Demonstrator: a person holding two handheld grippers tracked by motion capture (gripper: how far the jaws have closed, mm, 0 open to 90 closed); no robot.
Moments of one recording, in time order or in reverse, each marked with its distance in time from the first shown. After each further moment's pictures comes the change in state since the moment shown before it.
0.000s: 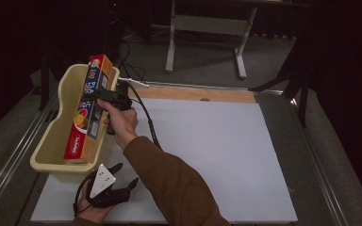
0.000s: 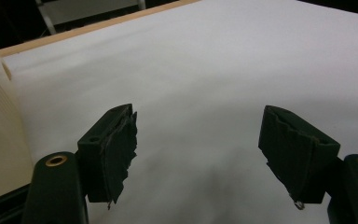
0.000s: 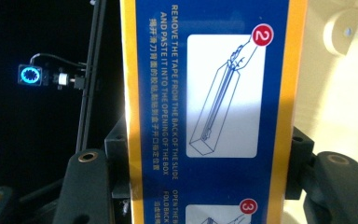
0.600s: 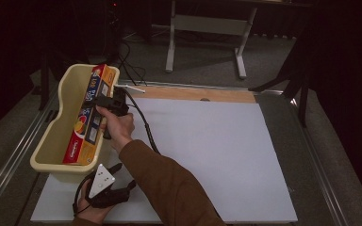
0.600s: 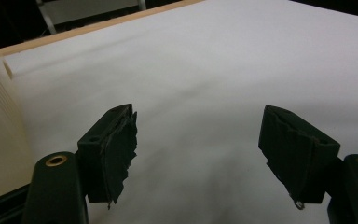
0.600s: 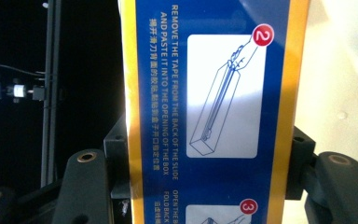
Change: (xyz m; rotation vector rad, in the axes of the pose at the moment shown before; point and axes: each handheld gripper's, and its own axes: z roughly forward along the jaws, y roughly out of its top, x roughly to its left) left arm 0.001 0.000 -0.001 -0.003 -0.002 -0.007; right arm -0.016 -0.006 0.018 -0.012 -0.128 0.036
